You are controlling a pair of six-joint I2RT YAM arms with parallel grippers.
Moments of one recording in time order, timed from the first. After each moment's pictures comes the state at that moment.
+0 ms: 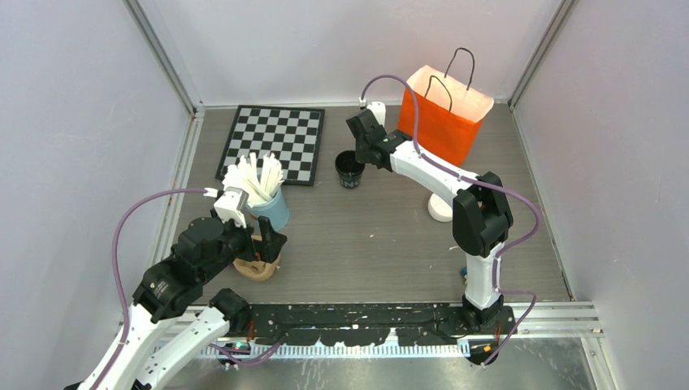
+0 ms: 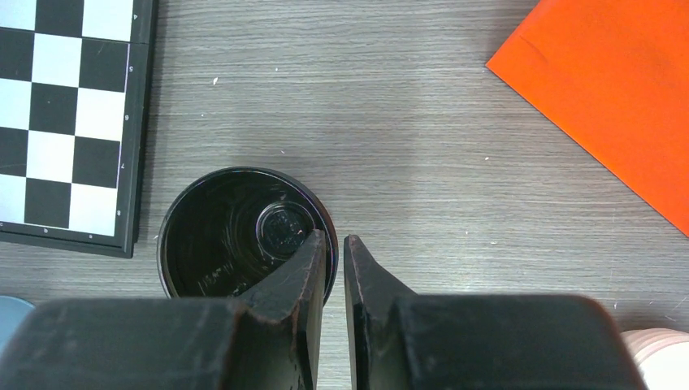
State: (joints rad) left arm -0.62 0.45 0.85 -0.87 -0.10 -0.37; right arm 0.65 1.95 1.67 -0.51 0.42 0.48
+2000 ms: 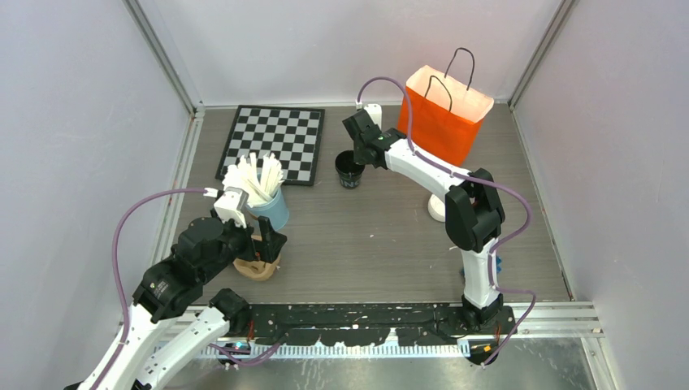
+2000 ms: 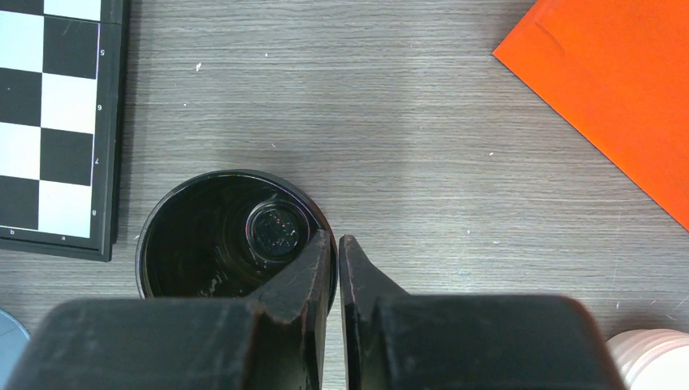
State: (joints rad) left arm -0.62 0.45 0.85 -0.87 -0.10 -0.37; right arm 0.65 2.02 1.72 -0.56 0.42 0.47
